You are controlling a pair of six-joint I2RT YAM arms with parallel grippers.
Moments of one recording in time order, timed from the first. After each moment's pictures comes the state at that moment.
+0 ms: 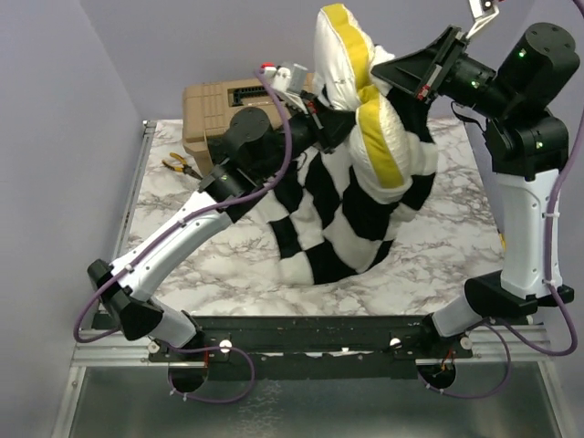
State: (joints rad) left arm -0.78 1.42 1.59 0.07 0.16 -0.54; right arm 0.27 1.56 2.32 -0.65 -0.70 0.78
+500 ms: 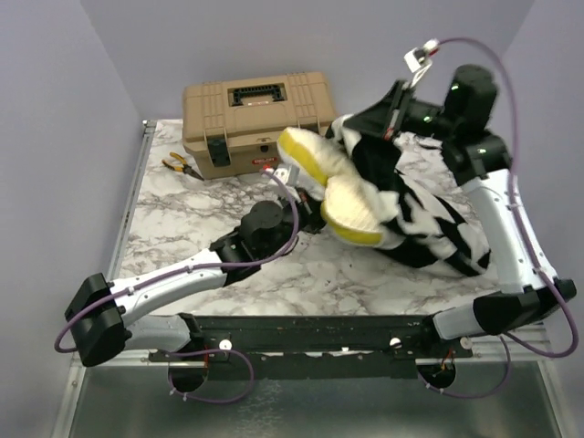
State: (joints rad) left arm -0.99 1.25 0.98 0.34 -0.18 -0.64; right arm 0.28 1.45 1.90 -0.41 -0.83 0.73
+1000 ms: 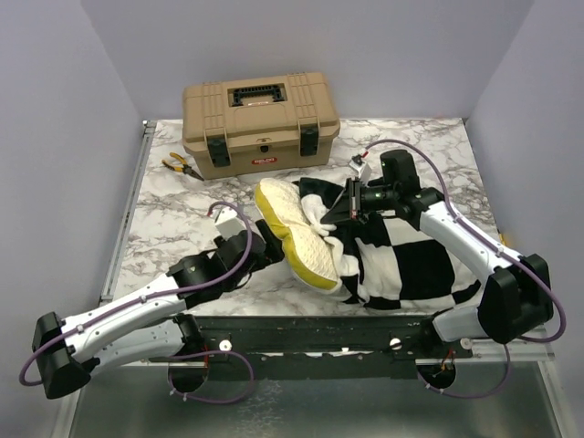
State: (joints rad) left arm -1.00 0.89 0.67 -0.40 -0.50 -1.01; right arm 0.41 1.39 1.02 -0.31 -0.89 0.70
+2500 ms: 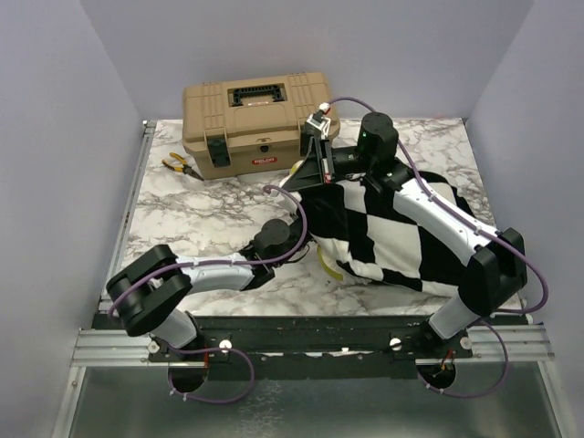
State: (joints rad) left arm -0.96 1.47 0.63 0.88 -0.12 -0.99; right arm 0.59 1.59 1.37 0.18 -1.14 1.14
